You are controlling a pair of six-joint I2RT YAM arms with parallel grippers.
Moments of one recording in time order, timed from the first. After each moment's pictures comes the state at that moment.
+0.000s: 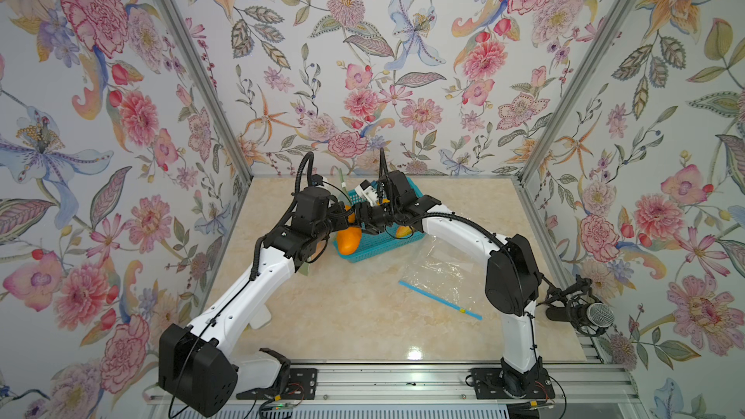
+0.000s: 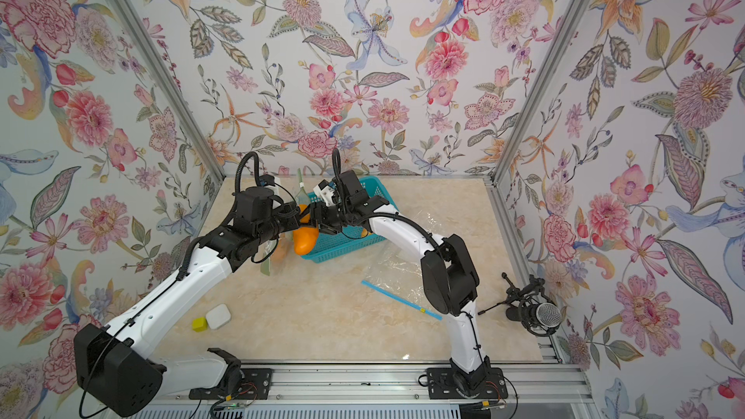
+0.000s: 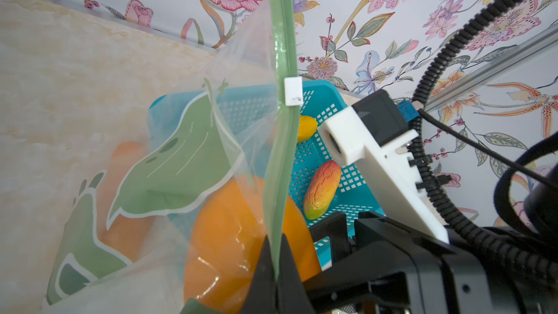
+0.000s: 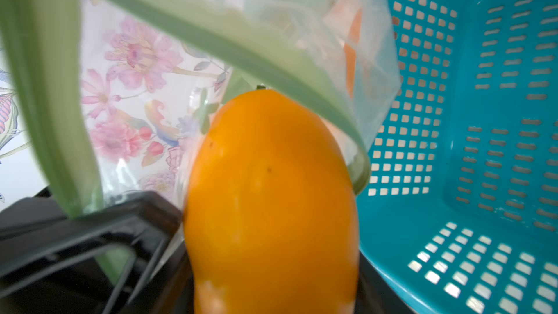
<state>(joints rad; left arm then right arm) -0.44 1.30 1.15 -0.38 -0.06 -0.56 0.72 2.05 1.80 -0.38 -0.75 0.76</state>
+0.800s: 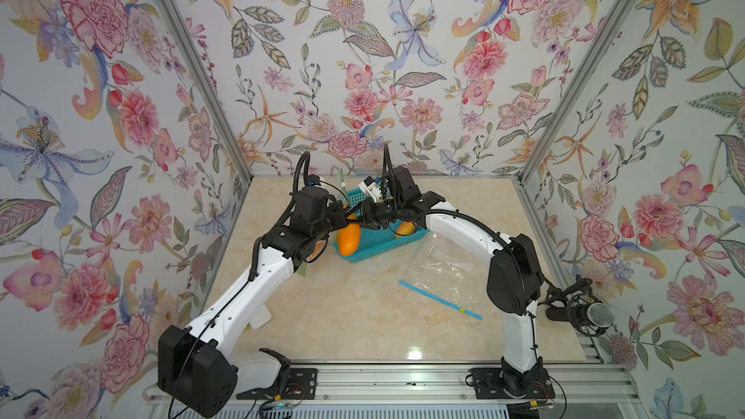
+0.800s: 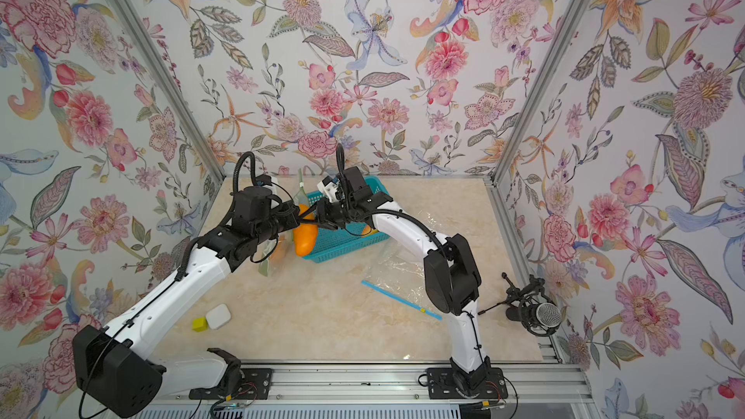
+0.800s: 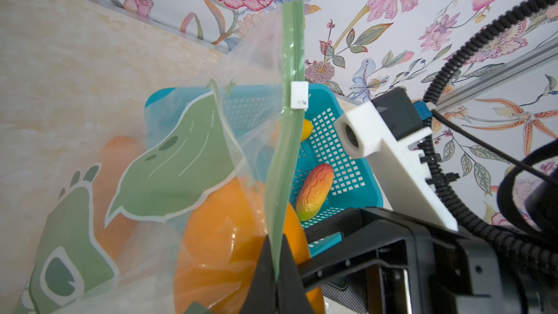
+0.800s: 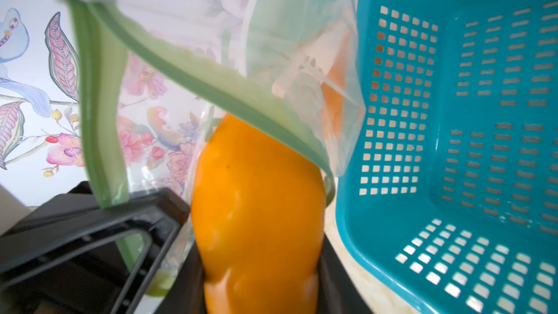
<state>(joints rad) -0.44 1.29 1.15 -0.39 -0.05 -0.62 0.70 2.05 1.81 -0.41 -0.74 0.76</state>
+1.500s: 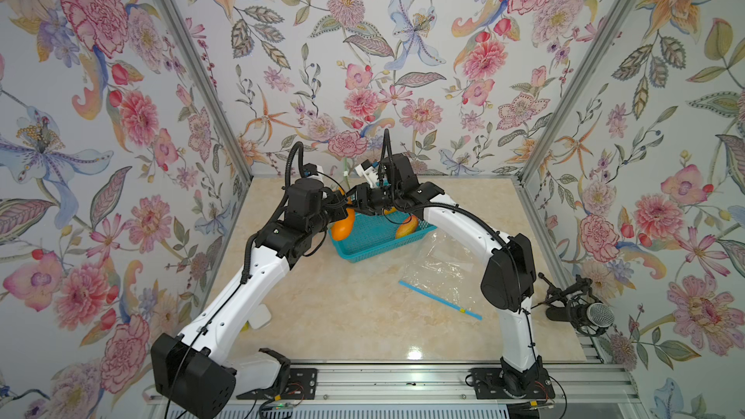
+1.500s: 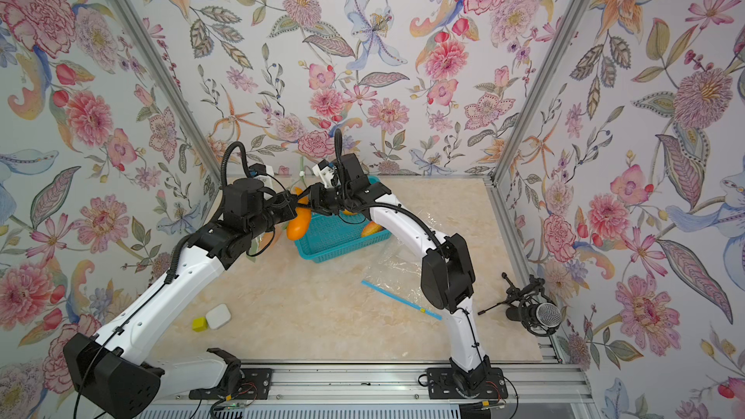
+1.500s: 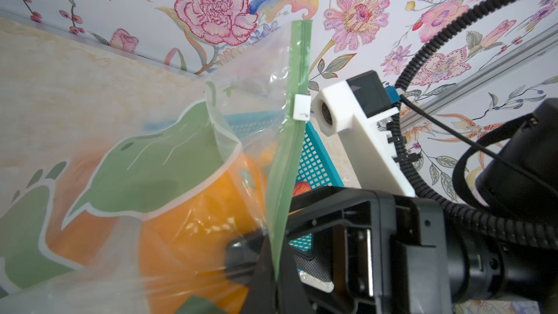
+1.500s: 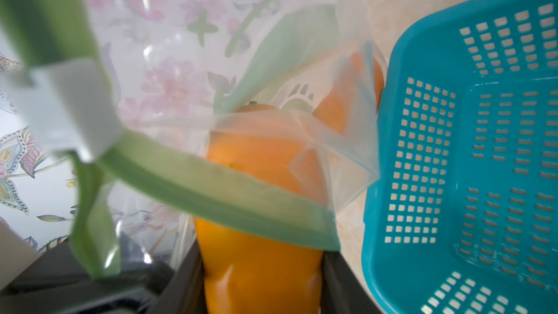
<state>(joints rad) -0.43 1.26 1.23 -0.42 -0.04 -0.59 0.69 2.09 1.98 -0.39 -0.71 0.77</state>
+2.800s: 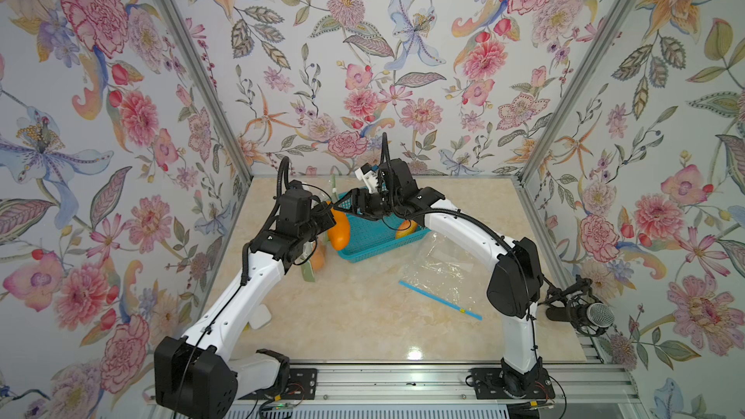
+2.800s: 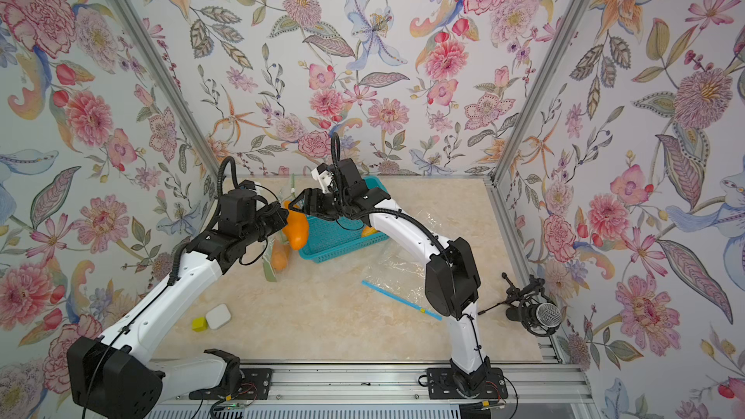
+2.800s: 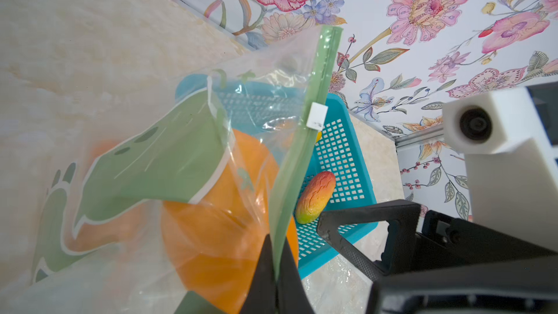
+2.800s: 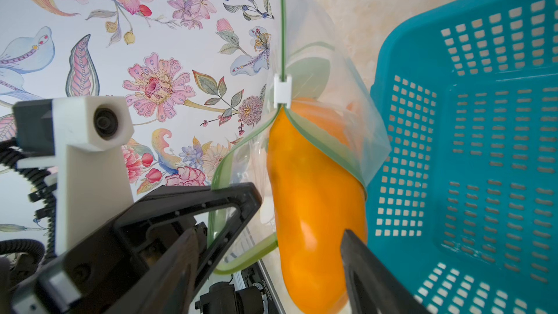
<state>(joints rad) -0.32 1.25 1.08 -0.38 0.04 -0.74 0.74 2.03 1.89 -0.39 -0.60 0.74</state>
